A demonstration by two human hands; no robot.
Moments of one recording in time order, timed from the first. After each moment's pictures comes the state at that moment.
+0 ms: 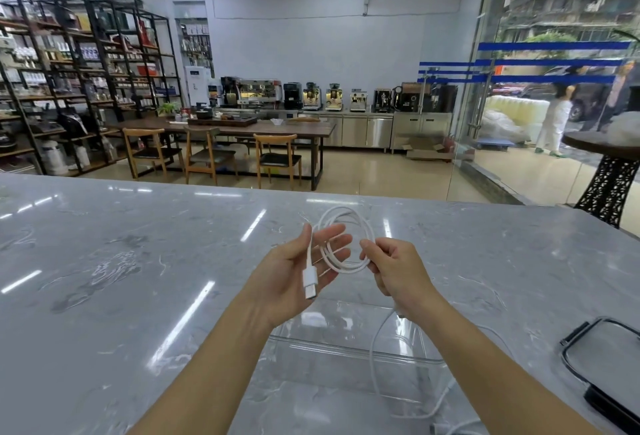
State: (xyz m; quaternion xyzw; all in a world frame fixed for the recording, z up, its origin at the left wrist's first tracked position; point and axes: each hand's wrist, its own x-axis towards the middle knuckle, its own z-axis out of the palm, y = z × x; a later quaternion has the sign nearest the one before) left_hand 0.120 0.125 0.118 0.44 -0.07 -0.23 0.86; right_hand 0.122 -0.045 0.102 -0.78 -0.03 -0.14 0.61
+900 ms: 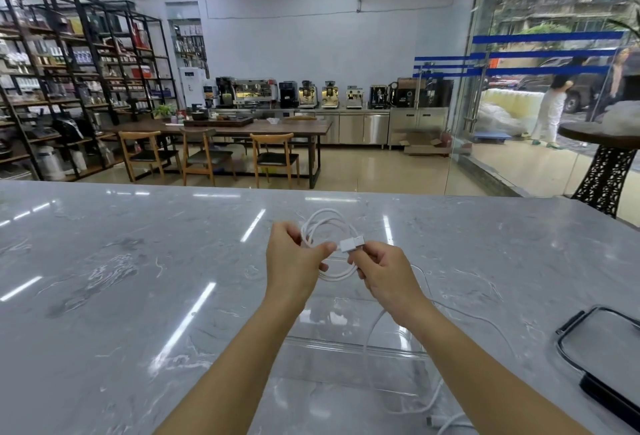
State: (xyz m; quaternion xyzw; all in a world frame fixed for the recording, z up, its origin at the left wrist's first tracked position) left_hand 0.116 0.094 0.121 0.74 -0.02 0.16 0.65; right_hand 0.110 -0.039 0.096 -0.79 -0.06 -0.16 0.59
